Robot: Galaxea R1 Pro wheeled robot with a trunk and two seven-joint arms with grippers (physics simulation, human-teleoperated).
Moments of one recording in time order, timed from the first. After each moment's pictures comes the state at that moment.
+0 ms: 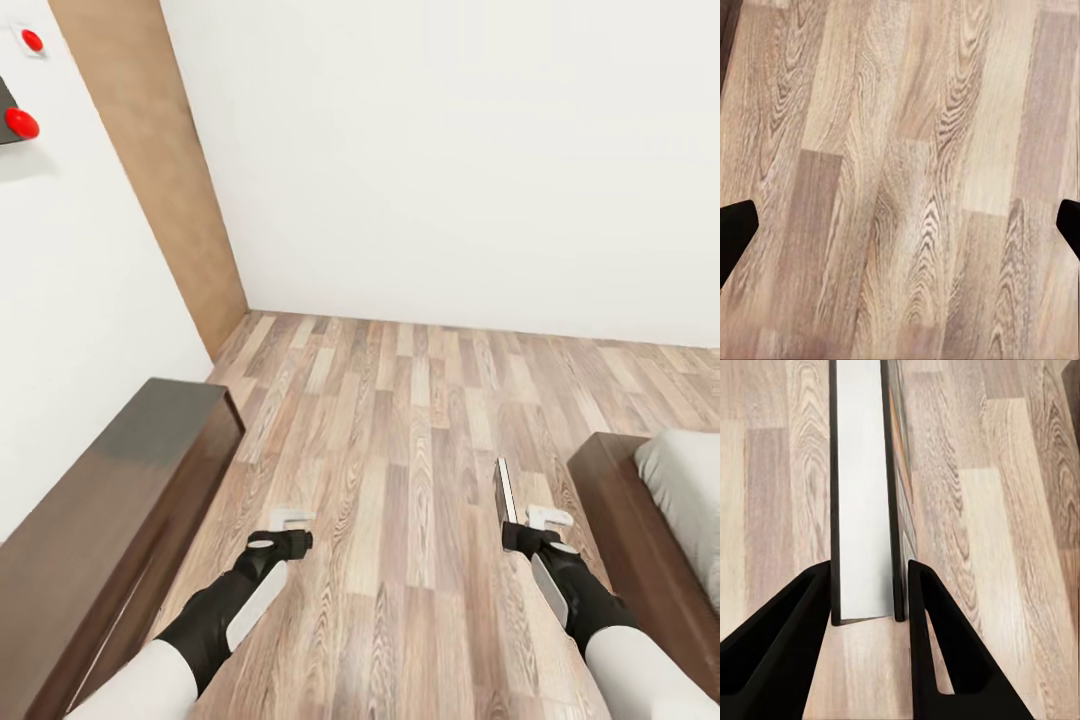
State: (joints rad) left arm -0.59 0.01 -0.53 -0.86 0.56 0.41 0.48; right arm -0.64 -0.12 -0.10 -0.59 -0.11 0.21 -0.06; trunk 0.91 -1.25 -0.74
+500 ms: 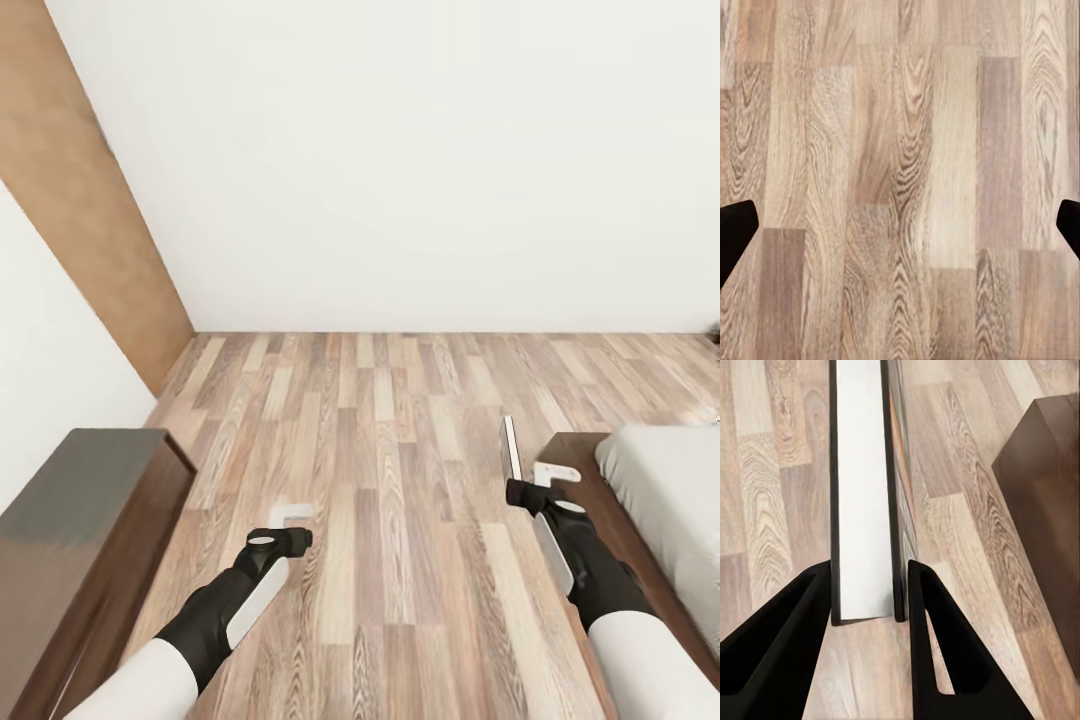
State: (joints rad) left arm -0.59 0.01 -0.52 -0.89 0.56 0.45 0.50; right arm -0.64 -0.12 -0.10 -0.89 -0.11 0.37 -0.10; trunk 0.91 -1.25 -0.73
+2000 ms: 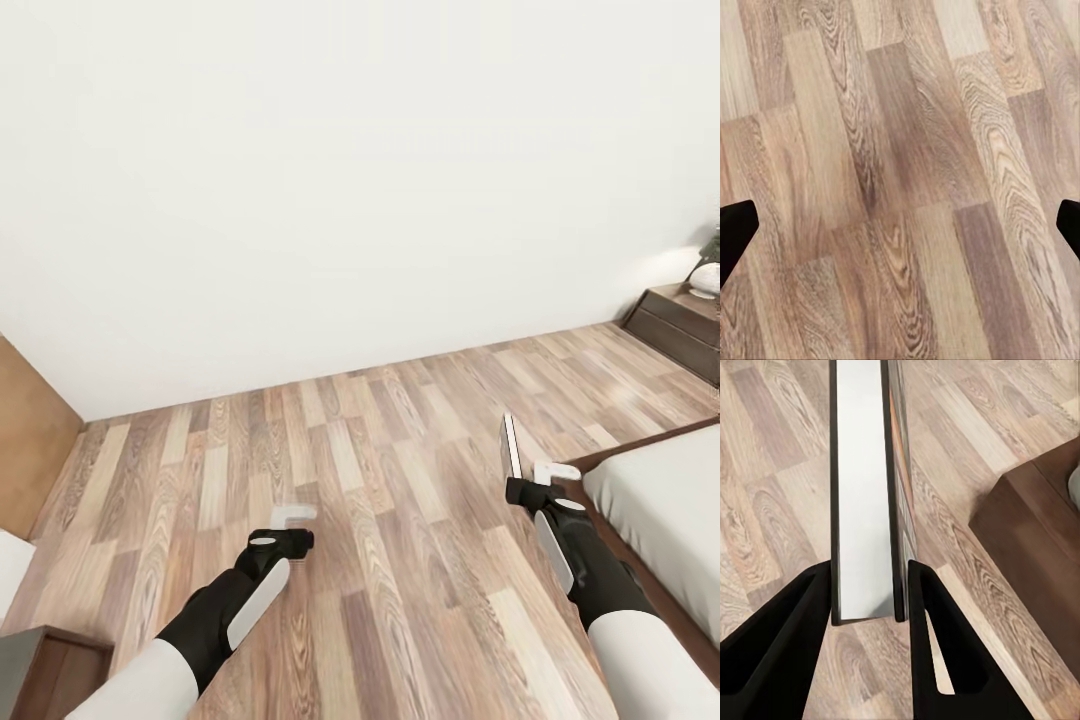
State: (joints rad) left arm -0.59 0.01 -0.53 -0.89 0.57 0.45 0.50; right arm -0.64 -0.12 -0.10 -0.91 -0.10 0.39 -0.11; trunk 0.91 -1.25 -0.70
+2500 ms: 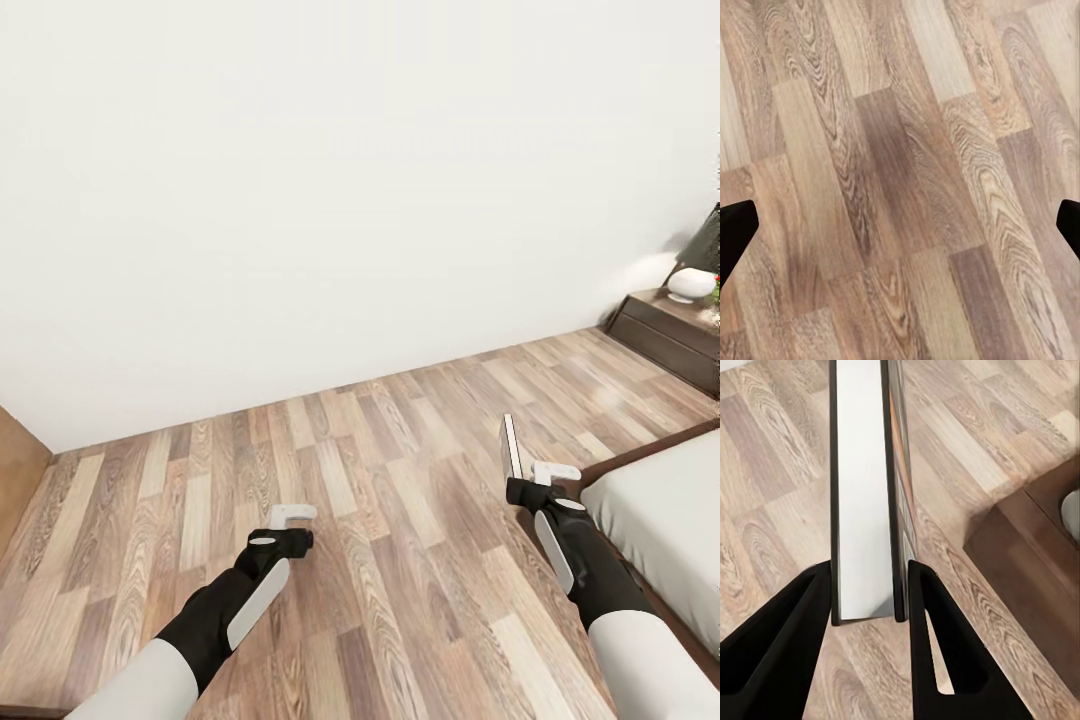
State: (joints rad) left arm -0.59 0.01 -0.53 -0.89 0.56 0.45 0.50; right arm -0.64 -0.12 -0.10 -0.91 -0.10 0.39 -0.11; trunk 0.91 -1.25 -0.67
